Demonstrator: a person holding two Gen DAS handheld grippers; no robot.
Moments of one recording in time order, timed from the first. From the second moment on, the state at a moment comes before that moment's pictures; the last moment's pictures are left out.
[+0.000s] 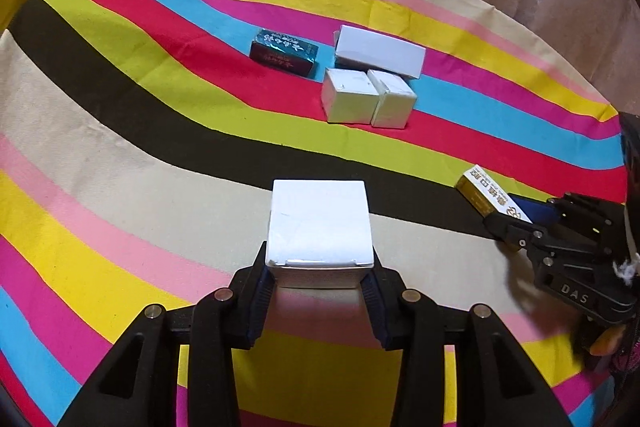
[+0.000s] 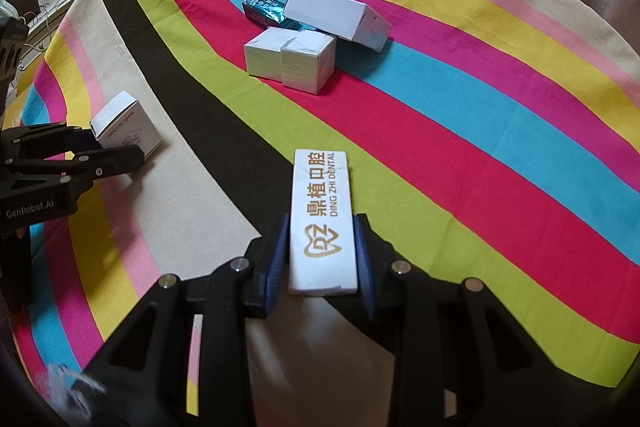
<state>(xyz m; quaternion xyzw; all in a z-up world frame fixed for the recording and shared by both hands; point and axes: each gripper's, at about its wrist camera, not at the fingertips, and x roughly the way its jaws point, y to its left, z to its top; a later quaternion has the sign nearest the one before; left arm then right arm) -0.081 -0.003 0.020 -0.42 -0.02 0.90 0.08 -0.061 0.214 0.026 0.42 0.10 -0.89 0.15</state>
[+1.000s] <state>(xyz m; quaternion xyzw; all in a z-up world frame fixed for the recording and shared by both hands) -0.079 0.004 0.016 -0.43 0.01 0.90 0.02 0.029 0.220 0.036 0.43 -0.02 -0.89 0.14</state>
